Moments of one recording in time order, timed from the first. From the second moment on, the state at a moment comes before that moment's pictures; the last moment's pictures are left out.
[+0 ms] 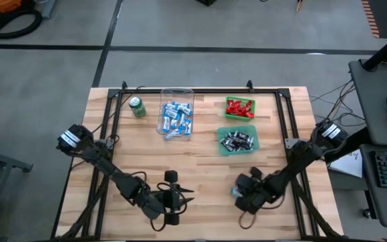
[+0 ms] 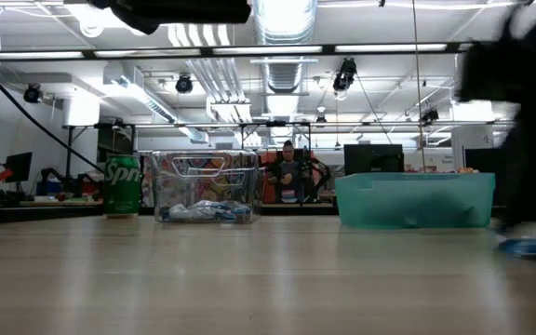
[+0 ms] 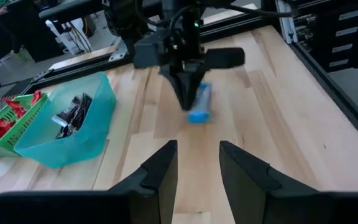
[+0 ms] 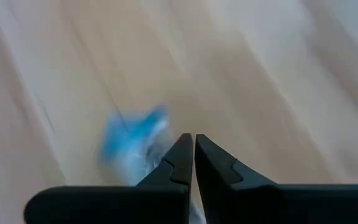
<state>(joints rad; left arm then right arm) -0.68 1.74 0.99 0.25 -0.75 -0.09 0.70 1.70 0.84 -0.46 0.39 1.19</state>
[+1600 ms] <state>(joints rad) -0.61 1.85 1.00 0.42 -0.67 -0.07 1.01 1.82 0.75 -0.17 0.89 1.37</state>
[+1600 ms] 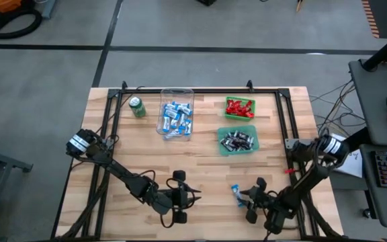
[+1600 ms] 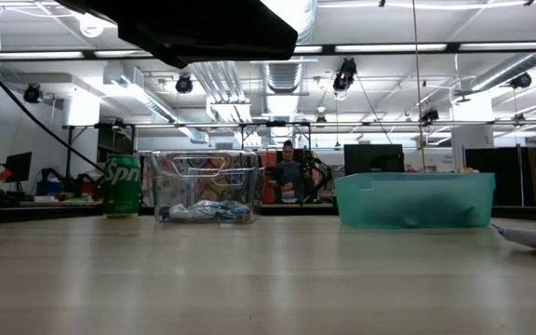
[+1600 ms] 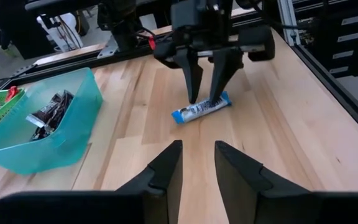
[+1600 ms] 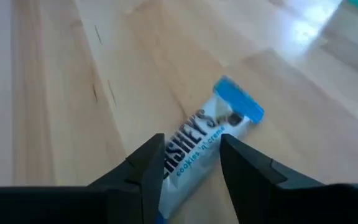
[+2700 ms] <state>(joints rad) -0.61 1.85 1.00 0.43 -0.67 -0.08 0.88 1.54 0.76 -0.21 0.76 0.88</state>
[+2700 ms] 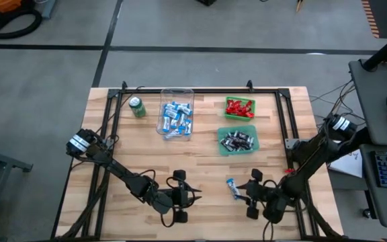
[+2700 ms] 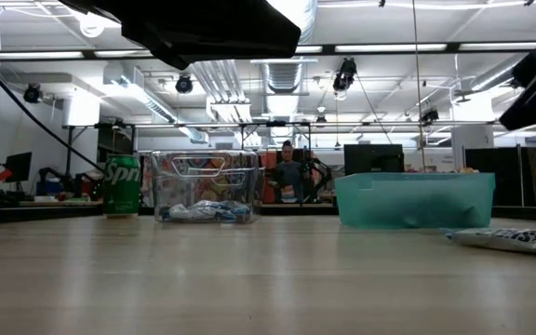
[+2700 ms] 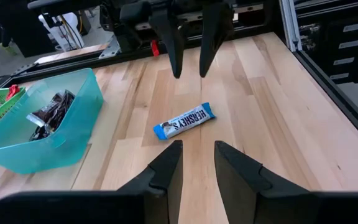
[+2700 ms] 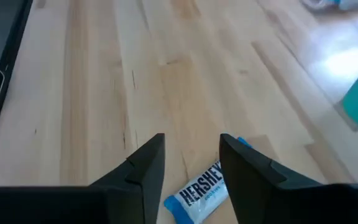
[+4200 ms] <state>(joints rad) -0.67 1.36 1.00 -0.17 -0.77 -0.13 0.74 1.66 0.76 -0.19 0.81 0.96</state>
